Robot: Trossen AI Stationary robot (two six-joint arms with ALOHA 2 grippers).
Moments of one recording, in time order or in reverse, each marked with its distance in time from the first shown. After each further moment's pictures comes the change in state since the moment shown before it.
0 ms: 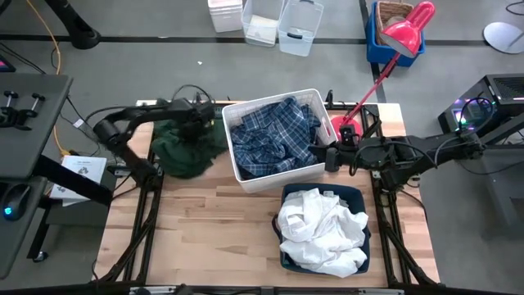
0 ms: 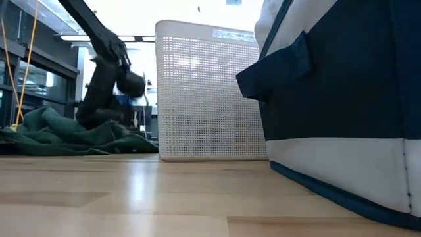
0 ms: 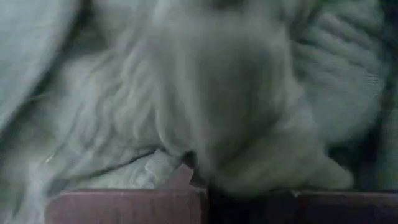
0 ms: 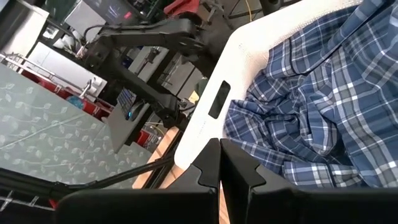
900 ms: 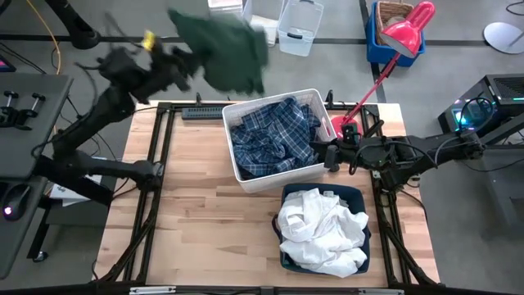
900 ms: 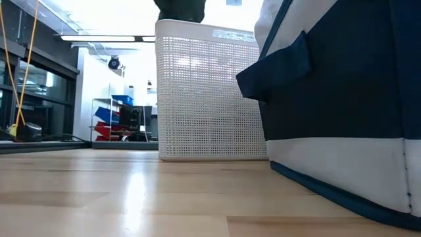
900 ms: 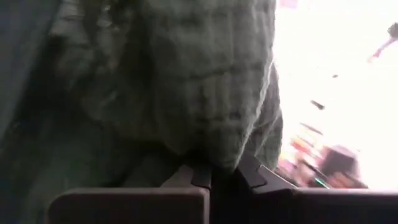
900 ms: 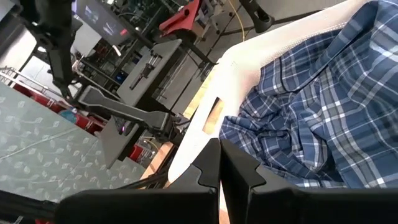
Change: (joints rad) left arm -0.225 -0.559 0.534 0.921 0.306 -0.220; right arm 0.000 0.000 0.000 0.016 0.071 -0.019
